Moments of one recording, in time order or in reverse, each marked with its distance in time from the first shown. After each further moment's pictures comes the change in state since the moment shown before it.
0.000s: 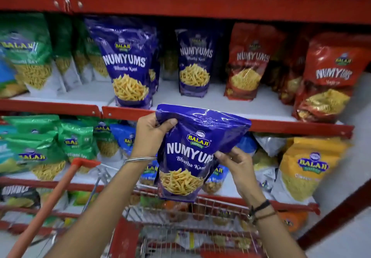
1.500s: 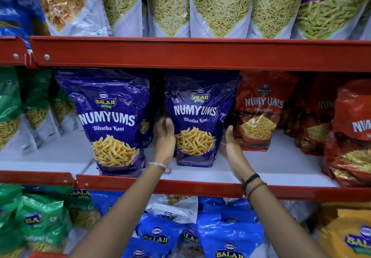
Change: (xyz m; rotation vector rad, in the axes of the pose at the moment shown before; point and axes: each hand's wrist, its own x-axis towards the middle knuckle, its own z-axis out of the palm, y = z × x) left_hand 0.205 -0.084 0.042 0.145 0.041 -0.204; right_hand 0.256 0.017 0.012 -0.181 0.120 0.229
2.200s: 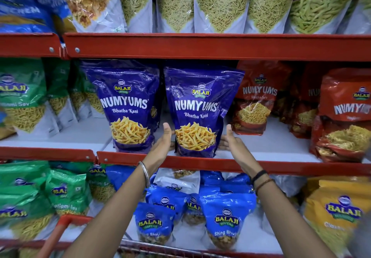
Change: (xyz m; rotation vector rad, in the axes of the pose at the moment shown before) left_hand -0.058 -0.020 -0.050 0.139 -0.270 -0.193; right_hand -0.076 -0.010 -0.013 -0.264 -0.133 0.004
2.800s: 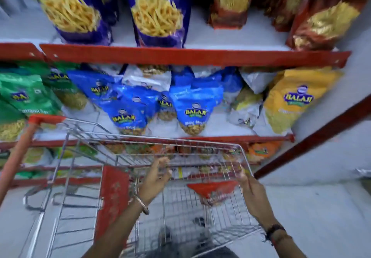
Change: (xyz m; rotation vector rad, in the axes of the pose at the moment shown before) left_hand -0.256 -0.215 0.128 0.096 -0.166 -0.190; right_hand -0.335 0.242 -0.031 -0.340 0.148 0.410
